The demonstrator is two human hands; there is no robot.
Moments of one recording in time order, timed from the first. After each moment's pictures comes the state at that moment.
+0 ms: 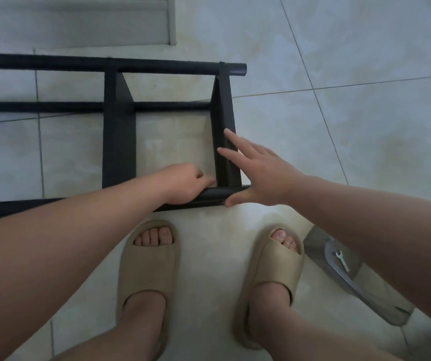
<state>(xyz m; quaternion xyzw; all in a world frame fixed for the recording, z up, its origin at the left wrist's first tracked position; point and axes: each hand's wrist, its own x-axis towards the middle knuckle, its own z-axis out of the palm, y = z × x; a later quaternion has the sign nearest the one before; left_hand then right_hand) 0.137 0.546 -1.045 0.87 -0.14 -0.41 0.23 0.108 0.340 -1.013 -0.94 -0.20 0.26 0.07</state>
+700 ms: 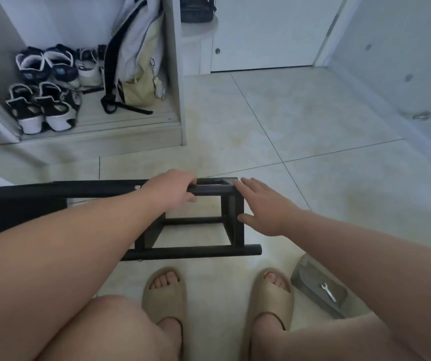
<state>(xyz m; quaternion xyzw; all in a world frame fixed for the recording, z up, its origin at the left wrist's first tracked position) 0.136 0.586 -0.851 0.95 -0.21 -0.20 0.11 0.052 0.353 -0.851 -0.97 -0.10 0.19 0.08</state>
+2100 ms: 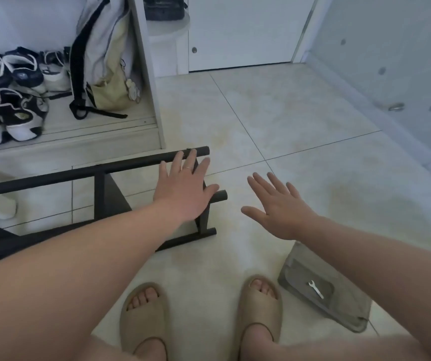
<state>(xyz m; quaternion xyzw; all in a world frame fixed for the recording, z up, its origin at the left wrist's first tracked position) 0.130 0.506 -0.866 0.97 -0.22 -0.07 0.04 0.041 0.285 -0.866 -0.98 0.00 0.18 0.08</state>
